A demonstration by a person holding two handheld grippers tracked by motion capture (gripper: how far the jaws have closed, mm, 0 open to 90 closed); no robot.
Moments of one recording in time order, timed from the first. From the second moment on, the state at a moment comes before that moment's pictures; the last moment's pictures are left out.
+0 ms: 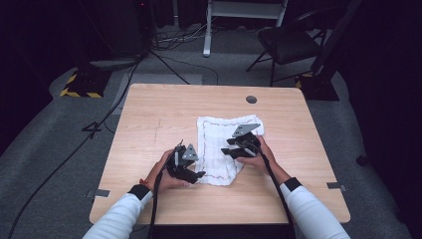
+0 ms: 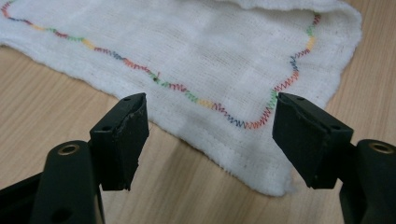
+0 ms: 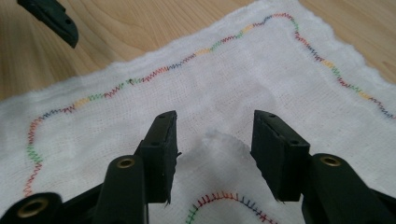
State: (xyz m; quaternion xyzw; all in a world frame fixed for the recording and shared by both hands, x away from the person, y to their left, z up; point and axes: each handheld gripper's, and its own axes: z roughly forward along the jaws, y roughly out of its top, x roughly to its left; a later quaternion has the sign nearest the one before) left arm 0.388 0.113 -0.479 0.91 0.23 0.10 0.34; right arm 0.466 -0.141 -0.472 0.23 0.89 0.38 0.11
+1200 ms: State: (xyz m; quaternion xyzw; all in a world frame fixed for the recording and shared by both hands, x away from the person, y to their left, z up) left arm 0.383 0.124 -0.502 0.89 0.26 0.09 0.37; right arm 0.399 -0.224 -0.444 0.23 0.88 0.37 0.18
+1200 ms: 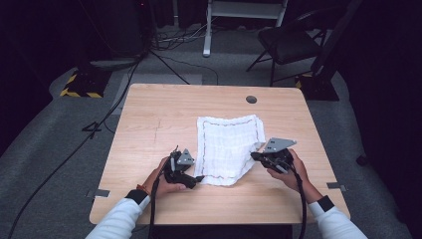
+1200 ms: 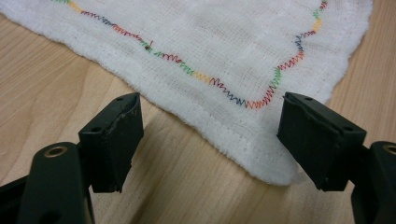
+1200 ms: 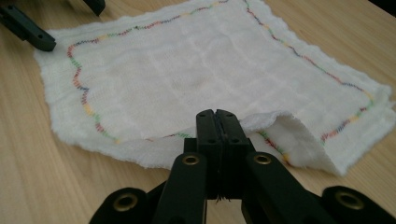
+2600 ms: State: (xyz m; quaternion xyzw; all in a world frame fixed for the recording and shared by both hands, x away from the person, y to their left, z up) left arm 0.399 0.156 -0.469 0.85 0.34 0.12 0.38; right arm 0.333 -0.265 -0.457 0.28 0.84 0.42 0.18
